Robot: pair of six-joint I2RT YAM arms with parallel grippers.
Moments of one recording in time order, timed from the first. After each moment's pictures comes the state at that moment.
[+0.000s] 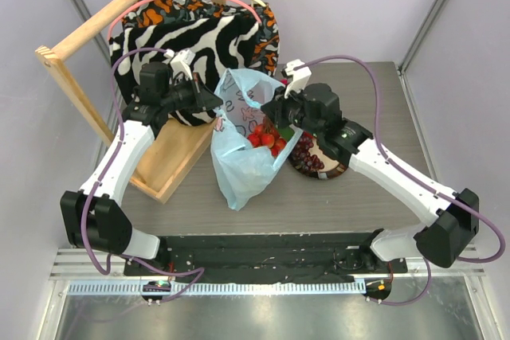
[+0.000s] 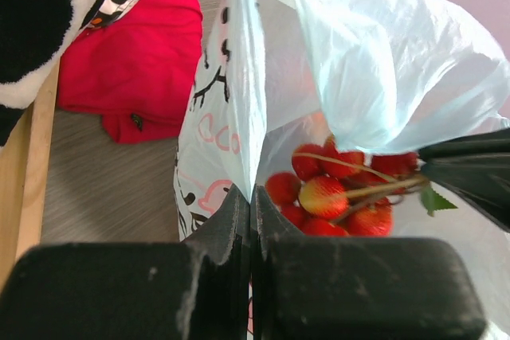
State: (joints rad) left arm -0.19 1.43 1.31 -0.30 0.61 -0.40; right arm 0.70 1.34 1.26 -0.10 -0.01 0.22
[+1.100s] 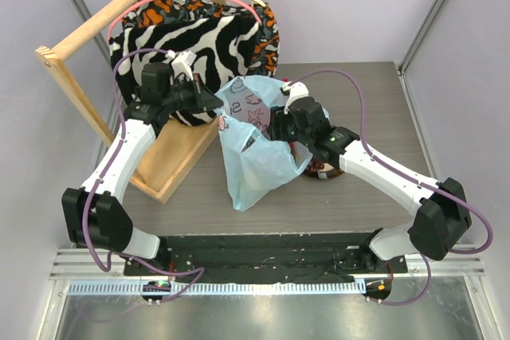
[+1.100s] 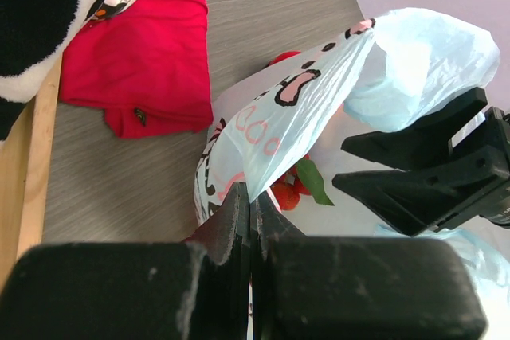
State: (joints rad) left arm -0.19 1.45 1.31 -0.31 0.61 -0.40; right arm 0.70 1.40 1.13 -0.23 0.15 0.31
